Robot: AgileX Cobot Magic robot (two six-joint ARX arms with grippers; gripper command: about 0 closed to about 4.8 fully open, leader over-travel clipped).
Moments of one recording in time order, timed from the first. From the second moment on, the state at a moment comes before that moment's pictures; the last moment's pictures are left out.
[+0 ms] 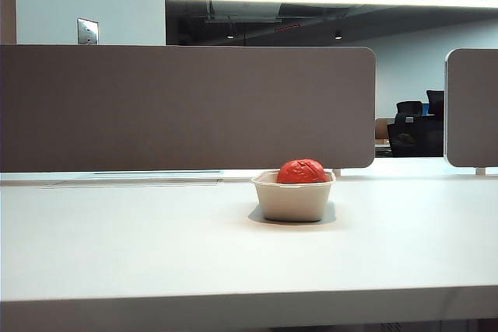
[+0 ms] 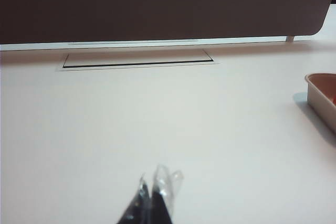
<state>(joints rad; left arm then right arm) -0.05 0.01 0.01 -0.05 0.09 0.00 0.75 0.11 0.34 -0.15 0.29 0.05</state>
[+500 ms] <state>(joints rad) -0.05 0.01 0.01 -0.07 -0.02 0.00 0.75 0.11 0.34 -0.15 0.29 0.05</state>
